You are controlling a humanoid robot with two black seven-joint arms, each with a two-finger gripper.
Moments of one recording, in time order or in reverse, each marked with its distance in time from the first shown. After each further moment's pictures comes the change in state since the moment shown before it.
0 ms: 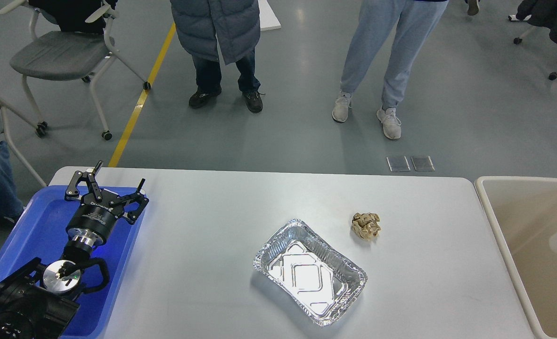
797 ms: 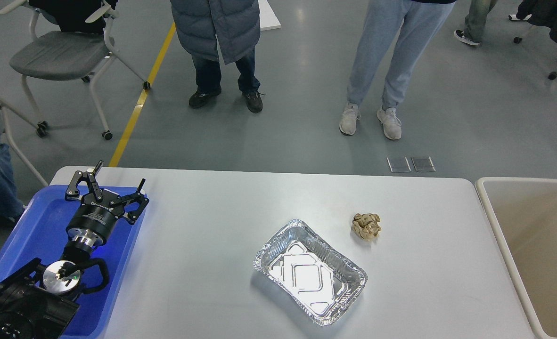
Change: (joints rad) left arm 0.000 0.000 0.000 0.000 0.000 0.000 0.001; right arm 0.424 -0.306 -0.147 0.127 -0.191 0.273 0.123
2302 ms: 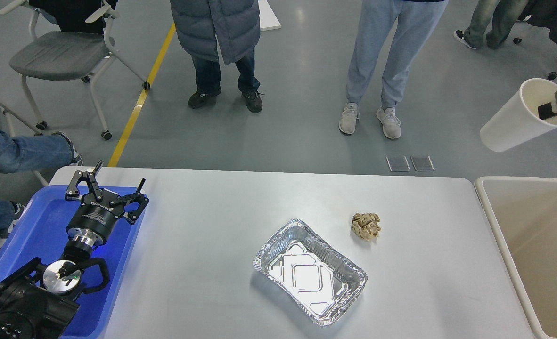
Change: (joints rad) left arm 0.000 0.000 0.000 0.000 0.000 0.000 0.001; right arm 0.991 -0.006 -0.140 0.760 -0.378 0.367 0.059
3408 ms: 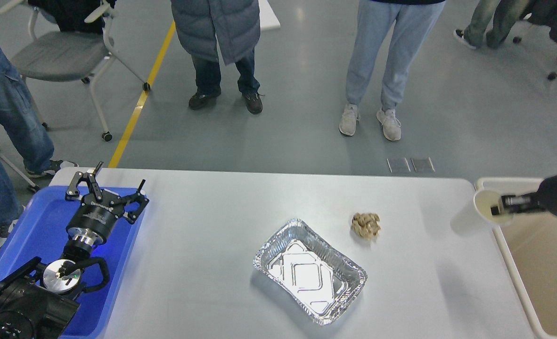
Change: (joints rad) left arm 0.000 0.000 0.000 0.000 0.000 0.000 0.000; right arm -0.625 0.111 0.092 -0.085 0.054 -0.366 0.002
